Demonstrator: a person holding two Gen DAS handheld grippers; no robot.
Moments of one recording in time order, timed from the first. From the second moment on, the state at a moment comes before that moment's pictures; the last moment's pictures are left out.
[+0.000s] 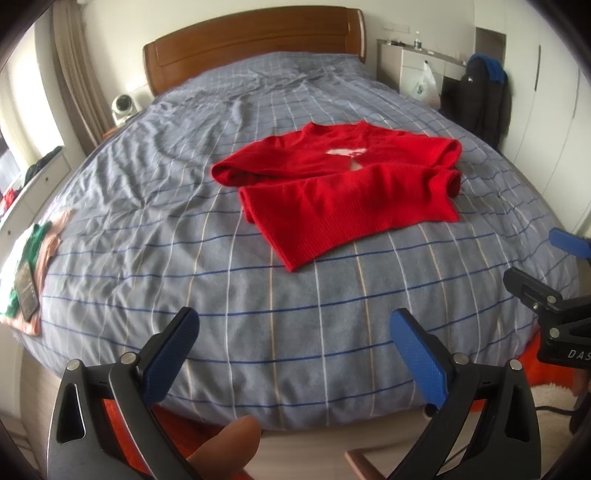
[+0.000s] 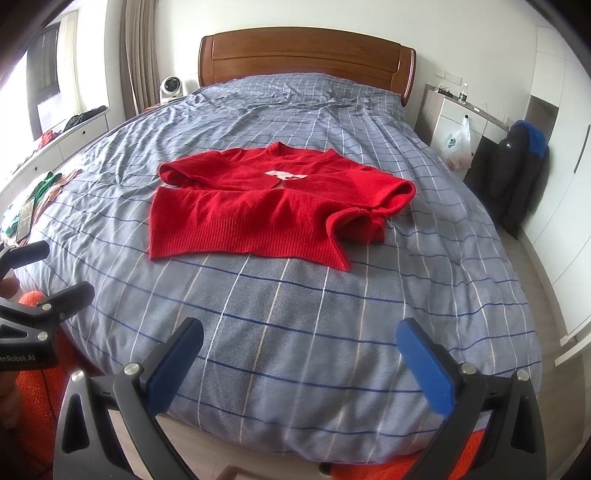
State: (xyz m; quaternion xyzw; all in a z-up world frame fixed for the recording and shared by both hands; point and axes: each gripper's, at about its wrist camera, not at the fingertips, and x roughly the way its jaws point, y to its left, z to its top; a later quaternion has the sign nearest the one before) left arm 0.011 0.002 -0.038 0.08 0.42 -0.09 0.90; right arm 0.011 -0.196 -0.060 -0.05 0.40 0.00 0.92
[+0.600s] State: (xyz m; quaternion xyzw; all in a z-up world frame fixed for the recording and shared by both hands) left arm 0.011 0.004 -0.040 0.08 0.42 -0.09 0.90; right arm 0.011 -0.196 -0.060 -0.05 0.40 0.00 0.92
